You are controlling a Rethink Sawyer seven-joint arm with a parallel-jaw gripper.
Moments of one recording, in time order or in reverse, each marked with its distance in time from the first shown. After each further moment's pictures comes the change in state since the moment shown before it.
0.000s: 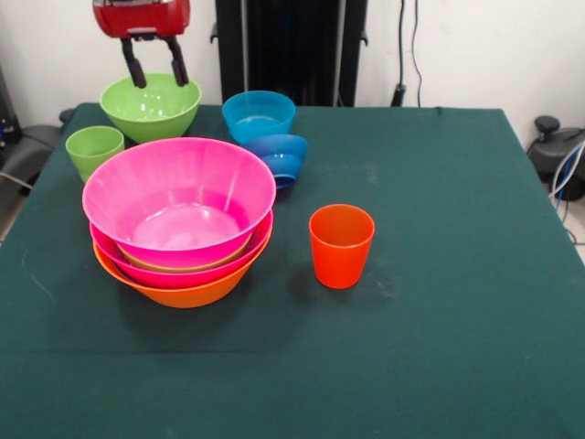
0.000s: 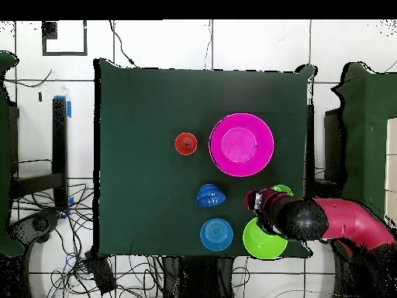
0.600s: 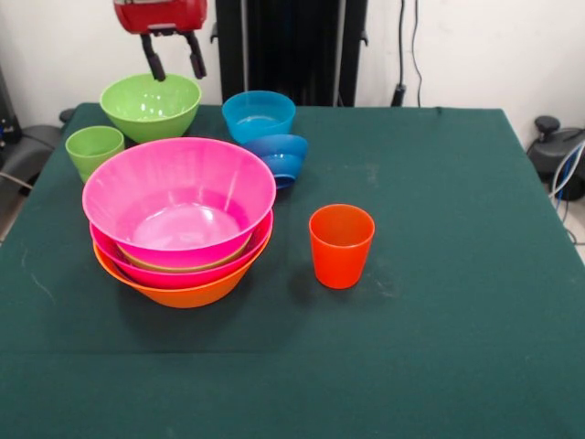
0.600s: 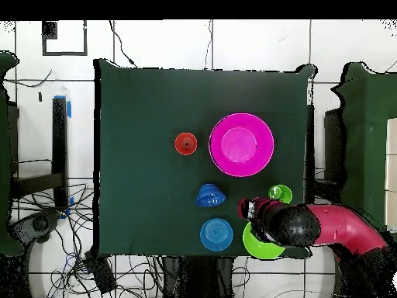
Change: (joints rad) arm 0.006 0.007 -0.008 0.049 0.002 0.000 0.000
